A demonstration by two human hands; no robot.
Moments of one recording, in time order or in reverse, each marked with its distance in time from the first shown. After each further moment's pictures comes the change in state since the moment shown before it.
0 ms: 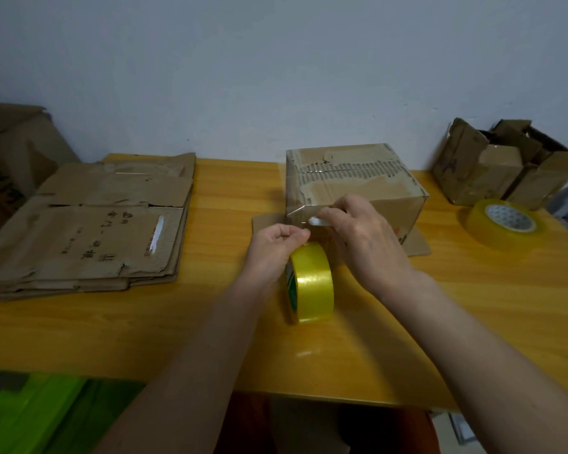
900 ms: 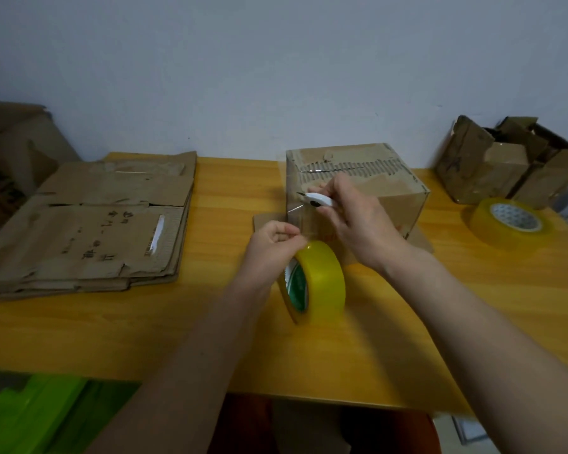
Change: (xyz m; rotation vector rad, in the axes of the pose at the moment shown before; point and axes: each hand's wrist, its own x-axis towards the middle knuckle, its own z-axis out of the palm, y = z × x) left_hand 0.000 0.003 -0.006 0.159 0.016 -0.024; right_hand 0.027 0.007 0.000 0.453 -0.129 0.217
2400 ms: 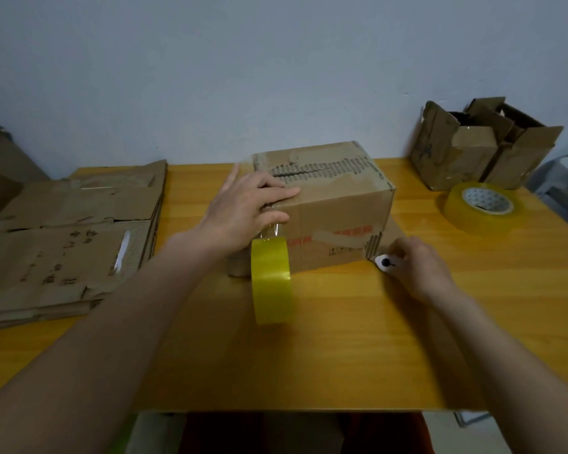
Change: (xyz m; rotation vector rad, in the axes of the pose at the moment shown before) left_hand 0.049 0.056 -0.001 1.089 -0.144 0.787; right_hand -0.081 0.138 -0.028 -0.336 -0.077 0.714
